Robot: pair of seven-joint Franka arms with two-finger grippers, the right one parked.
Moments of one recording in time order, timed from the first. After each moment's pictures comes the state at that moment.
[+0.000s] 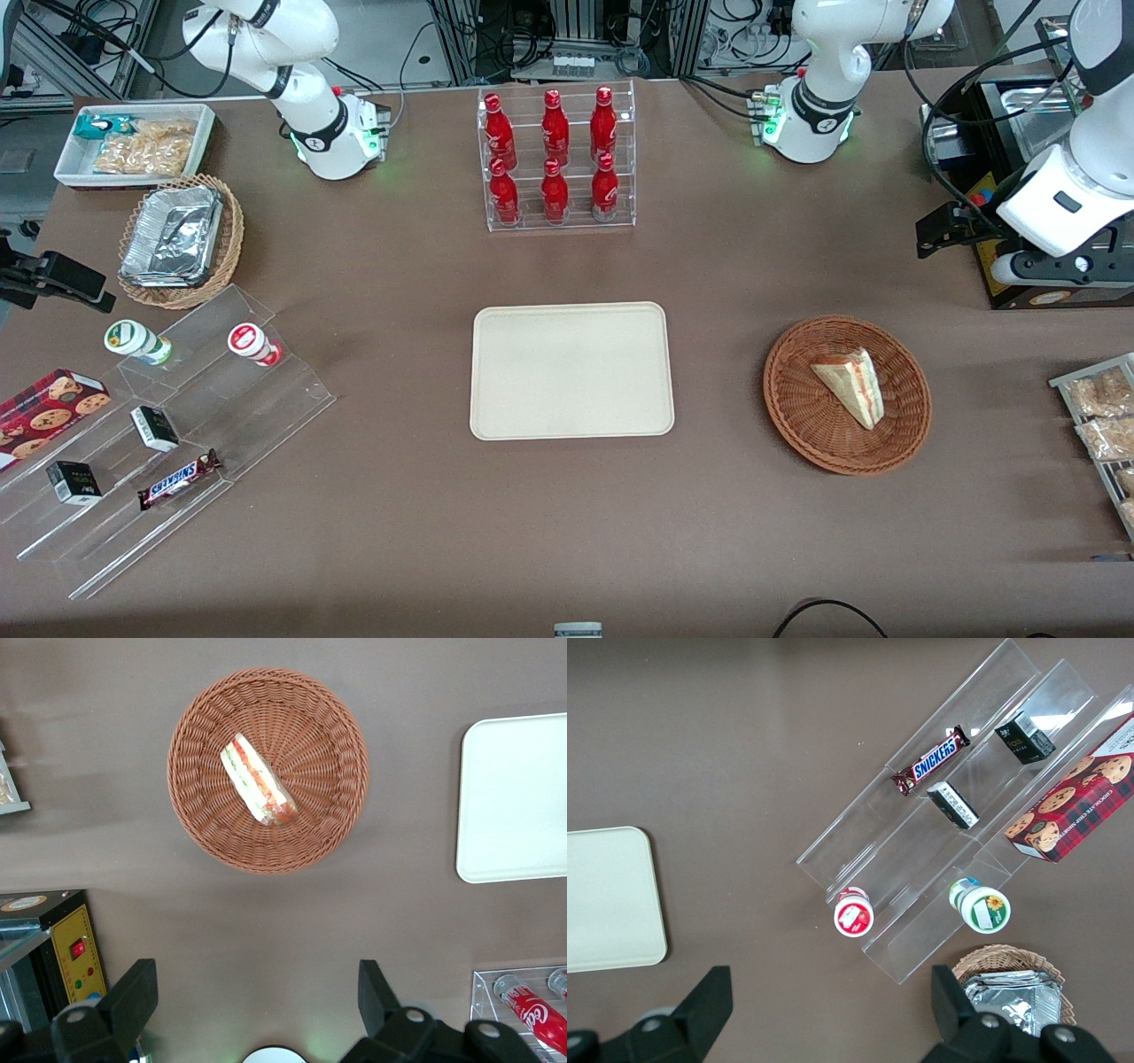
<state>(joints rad) 0.01 -0.01 -0.10 -1.62 0.00 1.51 -0.03</state>
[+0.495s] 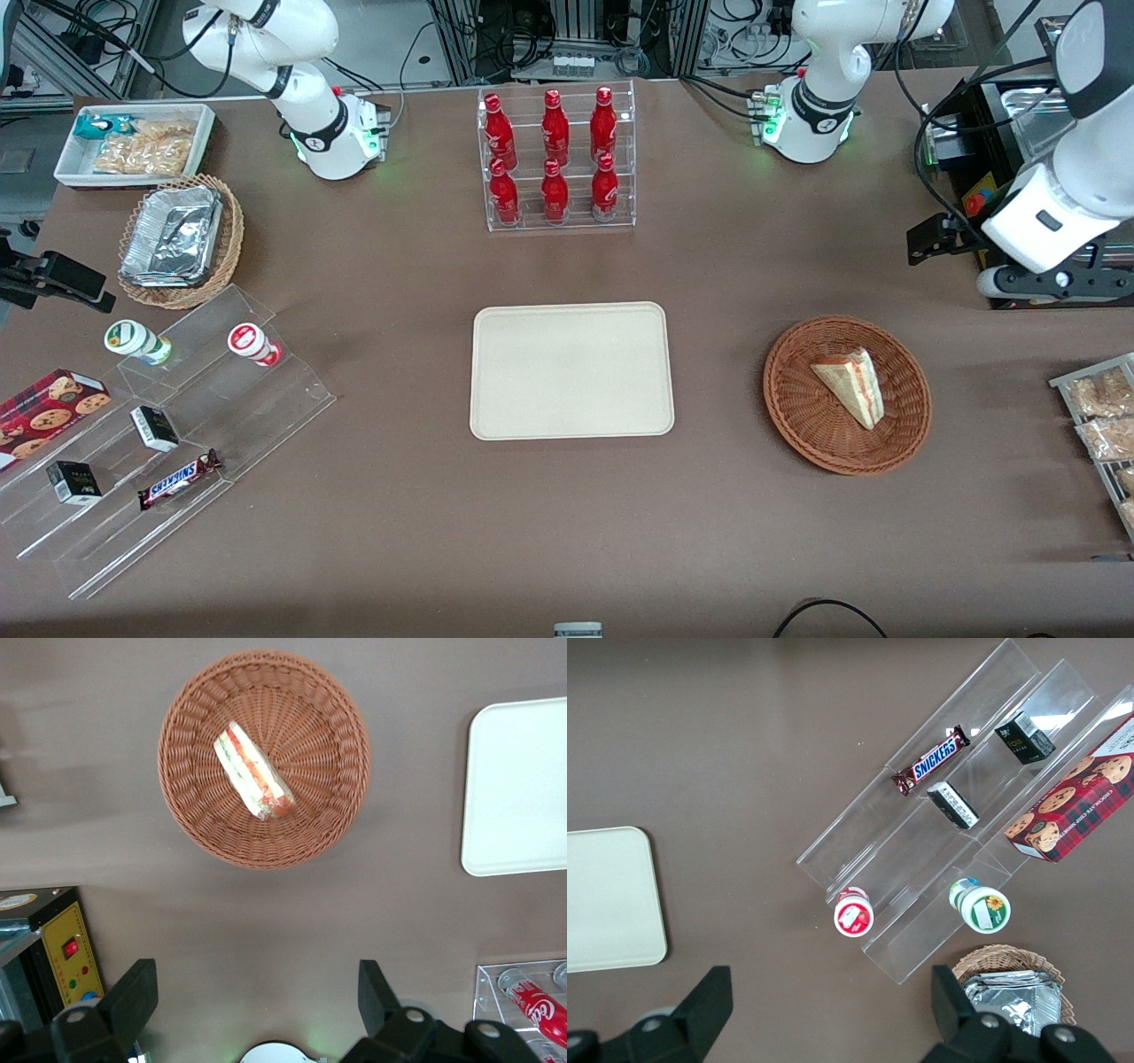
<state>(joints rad) 0.00 0.03 -0.10 -1.64 0.00 1.52 -0.03</state>
